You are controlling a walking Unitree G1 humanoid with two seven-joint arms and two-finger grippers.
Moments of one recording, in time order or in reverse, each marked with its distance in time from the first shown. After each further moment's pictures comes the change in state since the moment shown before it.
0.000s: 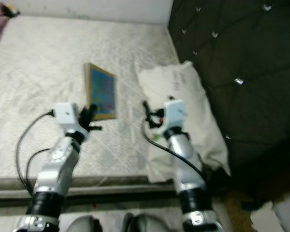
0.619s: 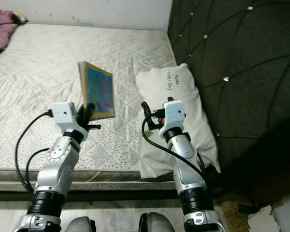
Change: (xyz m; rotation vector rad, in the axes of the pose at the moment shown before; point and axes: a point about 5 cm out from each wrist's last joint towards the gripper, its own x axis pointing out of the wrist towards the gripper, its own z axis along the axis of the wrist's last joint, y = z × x) left arm 0.000 0.002 0.001 -0.045 -0.012 0.035; right arm -0.003 -0.005 -0.005 -0.005 0.020 -0.015
